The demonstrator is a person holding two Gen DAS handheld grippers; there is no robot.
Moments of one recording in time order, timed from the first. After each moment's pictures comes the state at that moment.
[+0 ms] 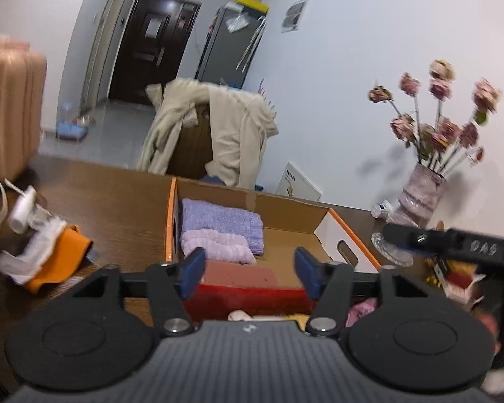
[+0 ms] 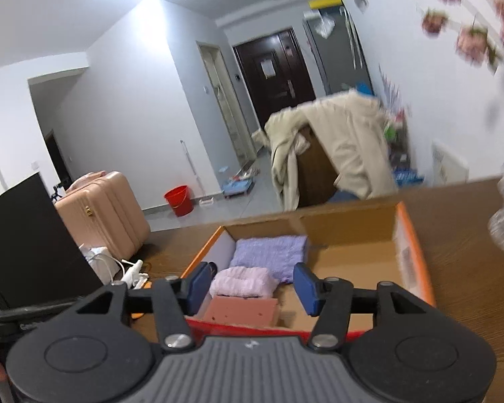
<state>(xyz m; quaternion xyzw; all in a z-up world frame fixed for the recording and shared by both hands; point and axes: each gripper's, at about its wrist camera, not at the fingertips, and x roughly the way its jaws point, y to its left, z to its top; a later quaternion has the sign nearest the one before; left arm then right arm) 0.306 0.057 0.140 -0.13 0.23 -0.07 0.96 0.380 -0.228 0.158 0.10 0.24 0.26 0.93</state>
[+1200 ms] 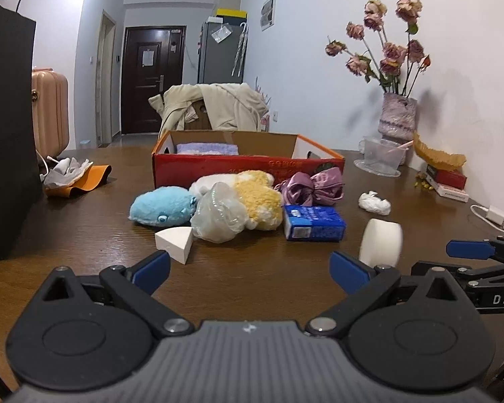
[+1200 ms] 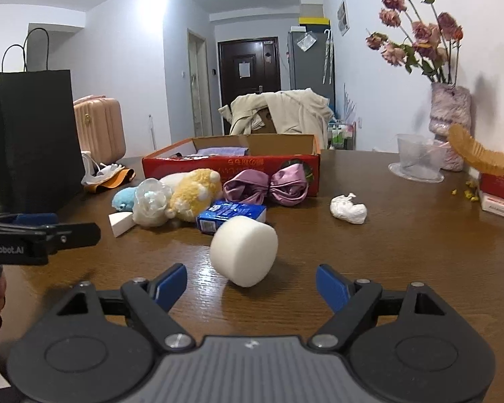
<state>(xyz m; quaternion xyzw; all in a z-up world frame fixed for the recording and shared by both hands) 0.130 -0.047 0.051 -0.02 0.22 -0.04 0.98 0.153 -0.295 0.041 0.00 0.23 0.18 0.96</state>
